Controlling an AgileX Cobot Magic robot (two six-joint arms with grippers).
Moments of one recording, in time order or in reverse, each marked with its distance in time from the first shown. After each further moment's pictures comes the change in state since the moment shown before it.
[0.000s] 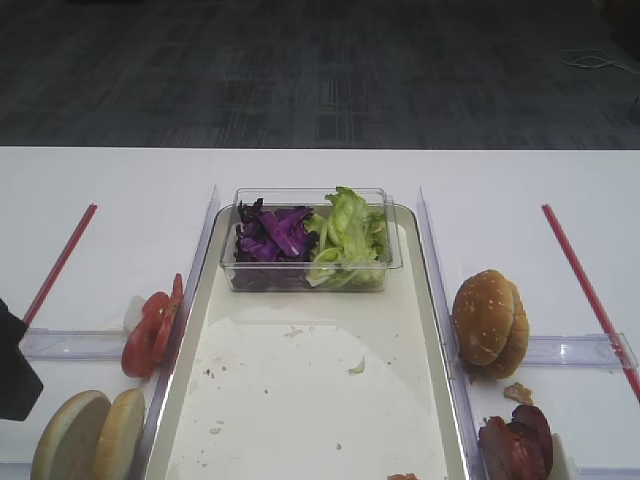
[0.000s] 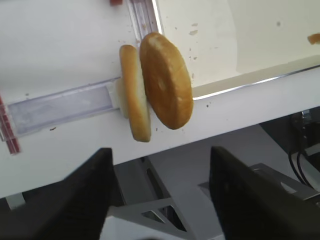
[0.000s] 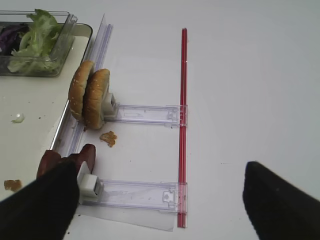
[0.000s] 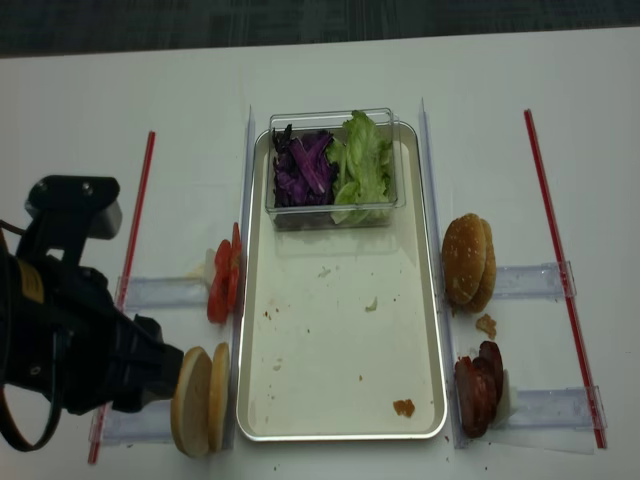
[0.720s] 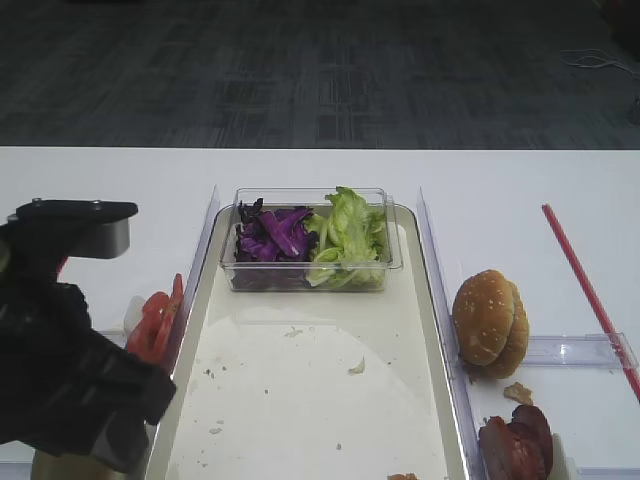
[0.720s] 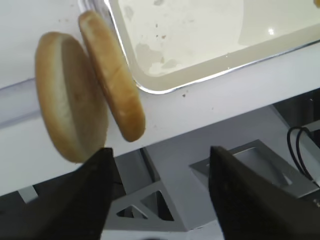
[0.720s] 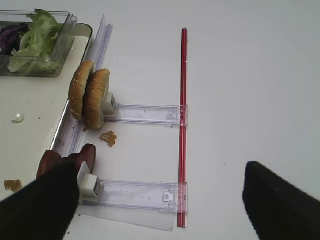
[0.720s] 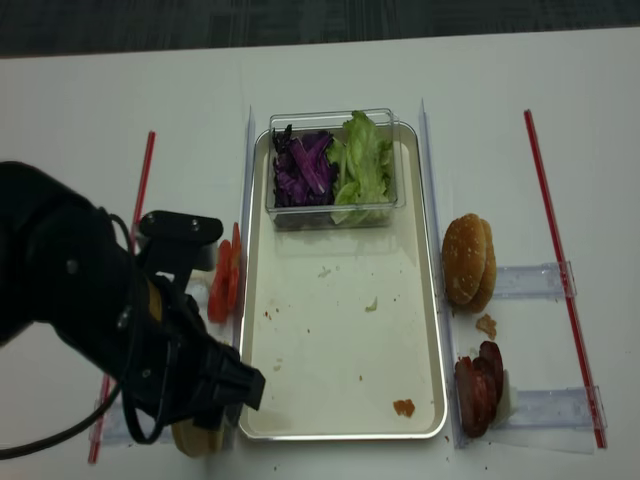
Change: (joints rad) left arm -0.250 0.243 -0.002 0.000 -0.127 -0.149; right arm 0.000 0.000 0.000 0.000 0.000 0.000
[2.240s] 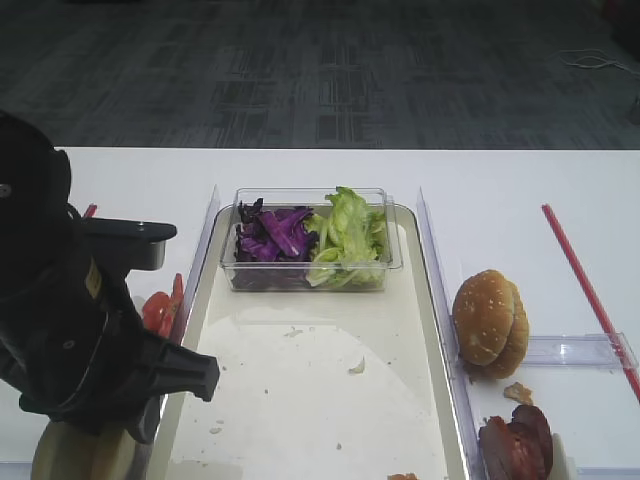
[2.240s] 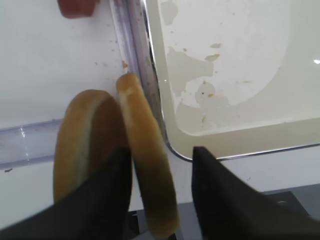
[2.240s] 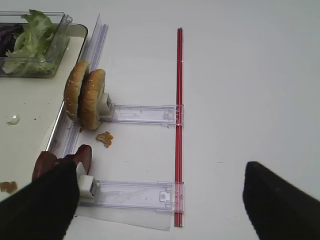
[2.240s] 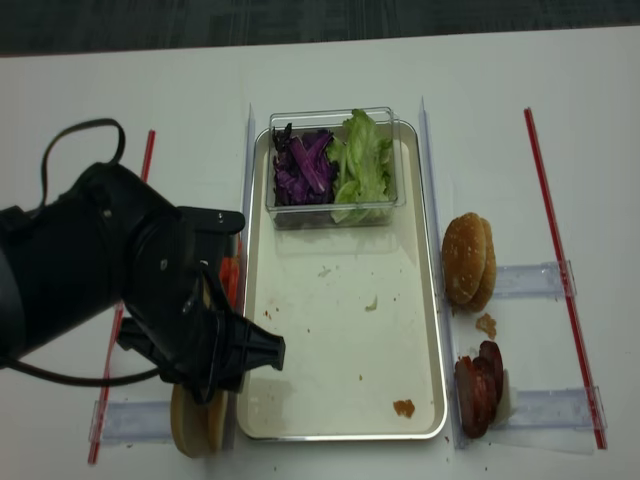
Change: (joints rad) left arm -0.021 0.205 -0.007 0.152 -0.153 -0.196; right arm 0.000 0.000 0.000 -0.015 0.000 0.011
